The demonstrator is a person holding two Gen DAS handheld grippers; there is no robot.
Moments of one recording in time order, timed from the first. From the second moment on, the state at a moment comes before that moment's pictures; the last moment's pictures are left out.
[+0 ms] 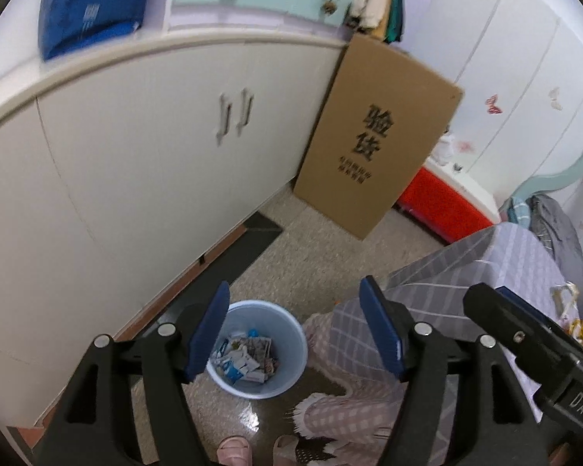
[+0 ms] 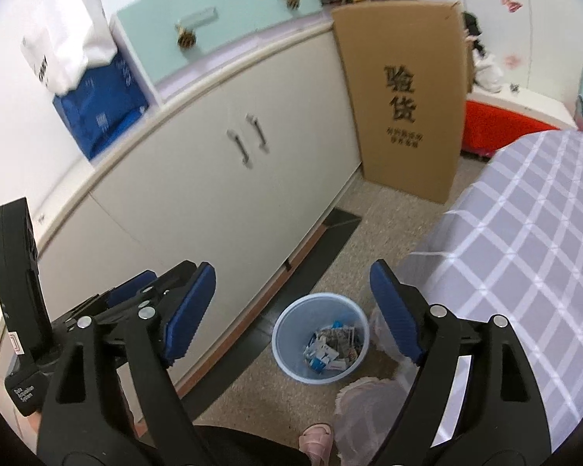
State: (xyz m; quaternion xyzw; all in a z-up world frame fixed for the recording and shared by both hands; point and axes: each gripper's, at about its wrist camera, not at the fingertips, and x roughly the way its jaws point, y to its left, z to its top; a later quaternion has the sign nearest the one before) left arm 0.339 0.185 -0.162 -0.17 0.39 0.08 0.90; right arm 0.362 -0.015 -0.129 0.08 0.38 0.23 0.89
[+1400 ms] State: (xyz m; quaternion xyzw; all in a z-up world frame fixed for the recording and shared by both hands) left arm 0.403 -0.227 -0.147 0.02 0.38 -0.20 0.90; right arm 0.337 -0.407 -0.161 0.15 0.34 -0.12 0.92
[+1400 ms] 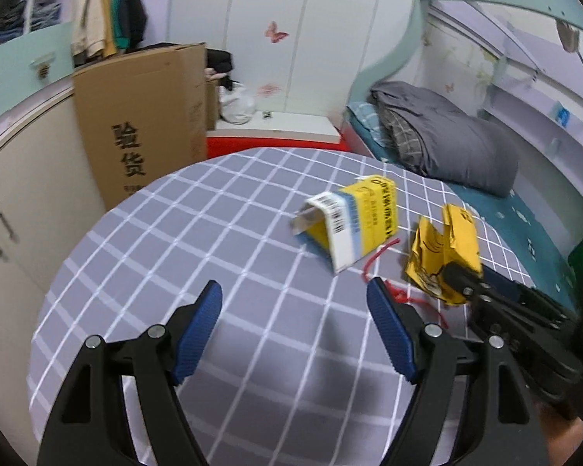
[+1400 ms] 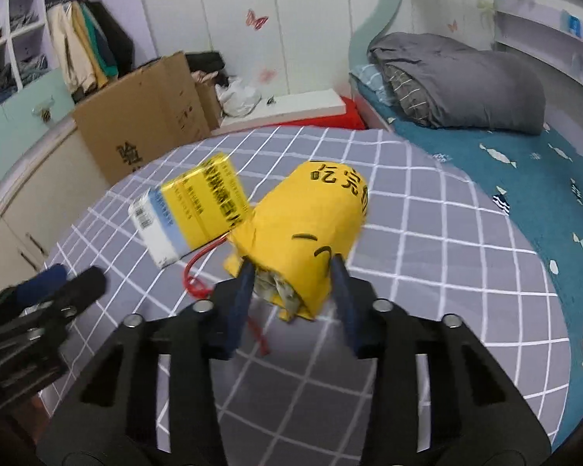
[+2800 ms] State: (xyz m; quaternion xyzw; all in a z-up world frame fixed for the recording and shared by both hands) left arm 0.372 -0.094 -0.090 -0.10 0.35 -0.22 0.90; right arm 0.303 -0.284 -0.075 0.18 0.28 0.06 0.94
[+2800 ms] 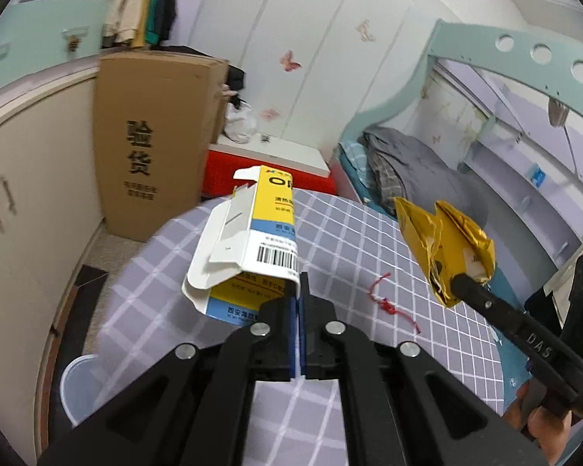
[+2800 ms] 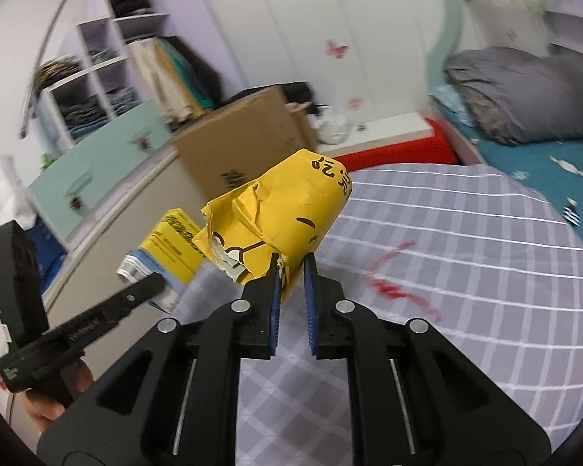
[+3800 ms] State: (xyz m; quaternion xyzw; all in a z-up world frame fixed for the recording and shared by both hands) left arm 0.326 0.228 -0.200 -0.22 0.44 0.00 0.87; right arm 0.373 0.058 -0.183 0.07 0.47 0.26 0.84
